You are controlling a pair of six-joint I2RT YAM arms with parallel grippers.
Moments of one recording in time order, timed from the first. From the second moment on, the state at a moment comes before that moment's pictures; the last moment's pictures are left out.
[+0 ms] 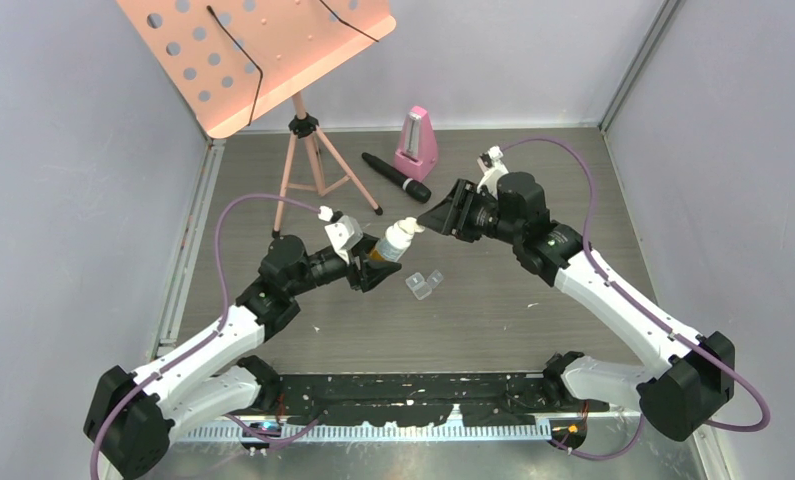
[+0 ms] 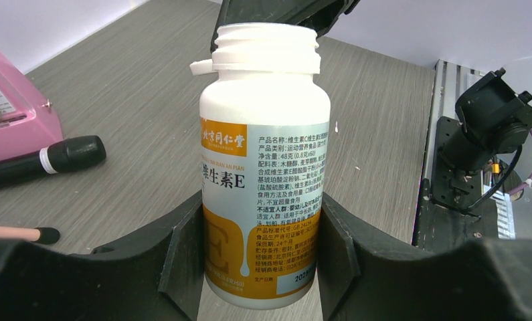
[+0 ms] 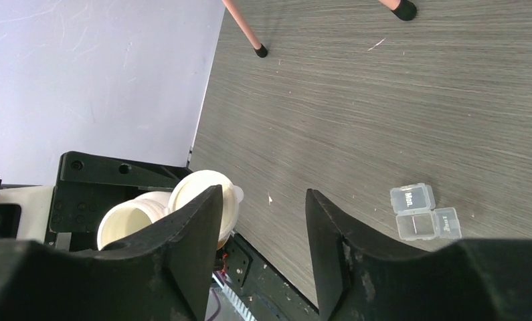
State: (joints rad) left arm -0.65 0.92 0.54 0.38 0.50 -0.05; right arm 0.56 1.16 1.00 -0.21 -0.28 0.81
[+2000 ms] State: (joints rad) left arm -0.62 0.96 0.60 0.29 0.46 -0.14; right arm 0.77 1.27 1.10 -0.08 -0.30 0.62
